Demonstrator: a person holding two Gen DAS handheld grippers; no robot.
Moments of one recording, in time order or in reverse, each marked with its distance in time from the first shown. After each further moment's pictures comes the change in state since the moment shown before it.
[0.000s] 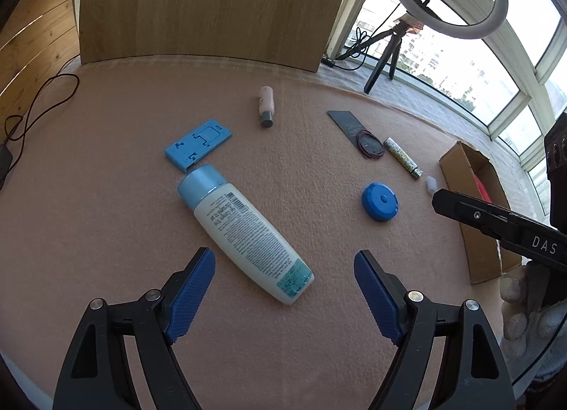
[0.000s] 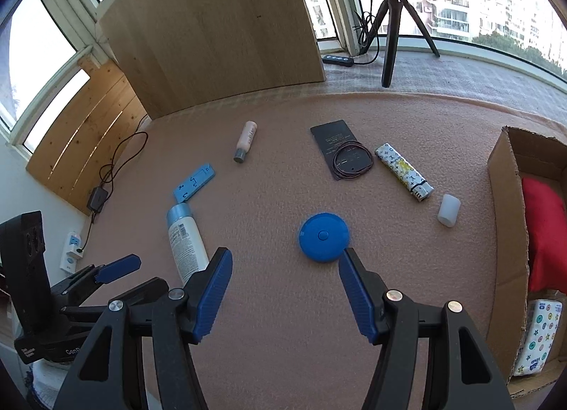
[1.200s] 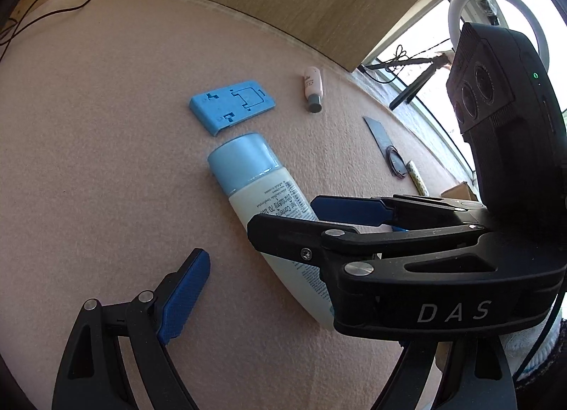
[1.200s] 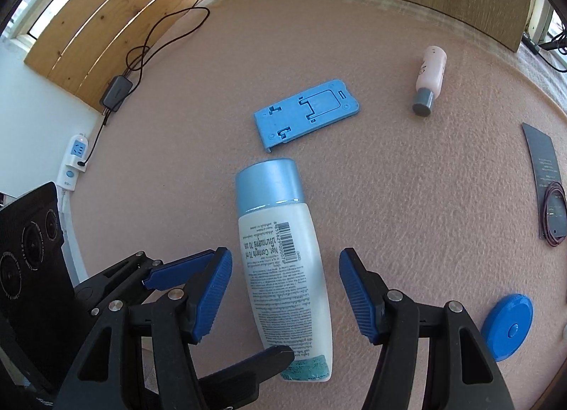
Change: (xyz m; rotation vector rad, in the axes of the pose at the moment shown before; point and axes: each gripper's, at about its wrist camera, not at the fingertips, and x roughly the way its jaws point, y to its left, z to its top) left arm 0.064 0.070 -0.003 -0.233 0.026 -0.193; right arm 0.157 0.122 0.044 -0.295 0.392 0.134
